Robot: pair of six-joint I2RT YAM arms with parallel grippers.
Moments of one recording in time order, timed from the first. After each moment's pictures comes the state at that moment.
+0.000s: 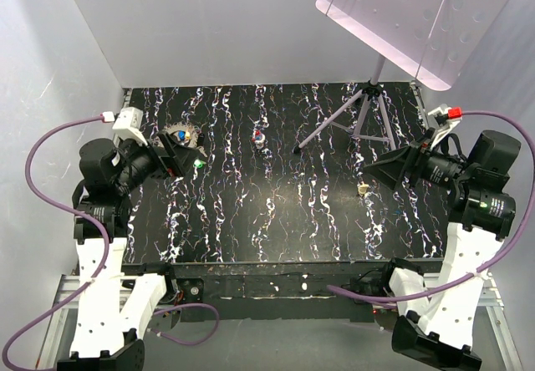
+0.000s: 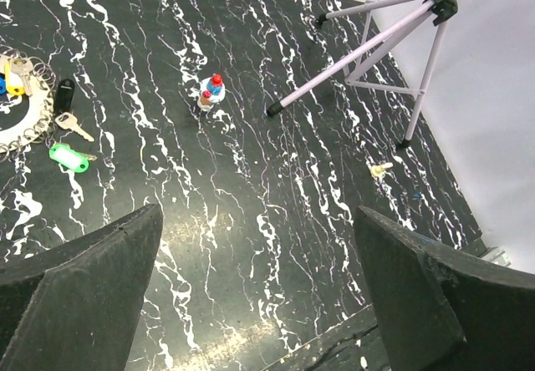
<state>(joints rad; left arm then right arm) 0.04 0.76 1.12 -0.61 0.53 -0.34 -0.32 0.83 1.28 -0.95 -1.20 0.00</state>
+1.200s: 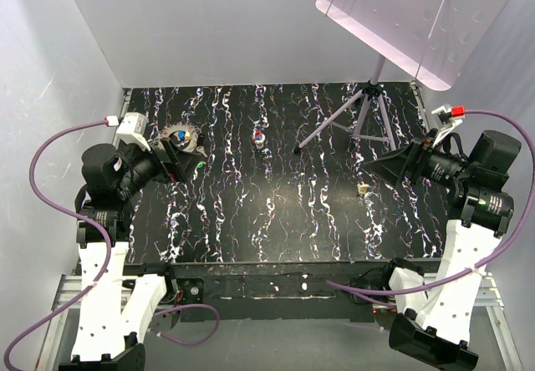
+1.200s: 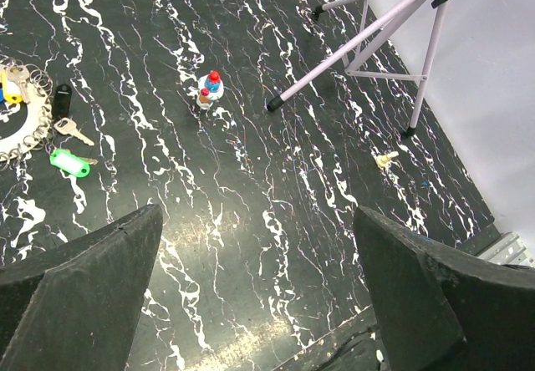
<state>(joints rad) 0.04 0.73 1.06 -0.58 0.56 -0.29 -0.36 0.83 1.24 -0.91 -1.19 0.05</state>
